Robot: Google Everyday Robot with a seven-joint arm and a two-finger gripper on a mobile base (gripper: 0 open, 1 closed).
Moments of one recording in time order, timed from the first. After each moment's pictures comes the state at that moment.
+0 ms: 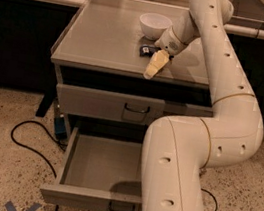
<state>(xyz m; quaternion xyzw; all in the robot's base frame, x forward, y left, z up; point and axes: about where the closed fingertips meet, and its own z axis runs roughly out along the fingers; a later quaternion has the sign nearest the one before) 0.799 -0.054 0.794 -0.63 0.73 0.13 0.24</state>
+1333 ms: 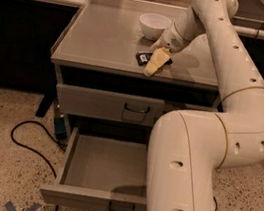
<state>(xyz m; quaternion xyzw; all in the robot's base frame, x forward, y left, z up) 0.787 -0.057 0.810 -0.63 0.73 0.13 0.24</state>
